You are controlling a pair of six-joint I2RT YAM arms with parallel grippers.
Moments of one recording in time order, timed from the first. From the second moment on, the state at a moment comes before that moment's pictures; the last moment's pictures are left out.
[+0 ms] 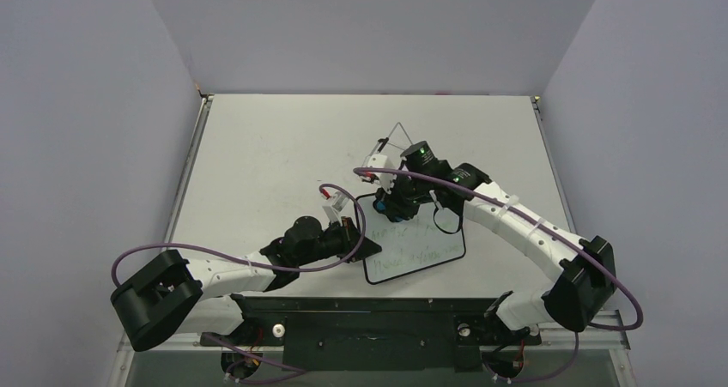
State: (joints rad) left arm -0.91 1.25 0.35 0.65 0.23 -0.91; right arm 0.71 1.39 1.21 -0.71 -0.30 -0.43
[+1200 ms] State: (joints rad) left arm -0.91 1.23 0.34 0.64 0.22 -0.90; right arm 0.38 1.24 0.90 -0.63 -0.12 -0.47
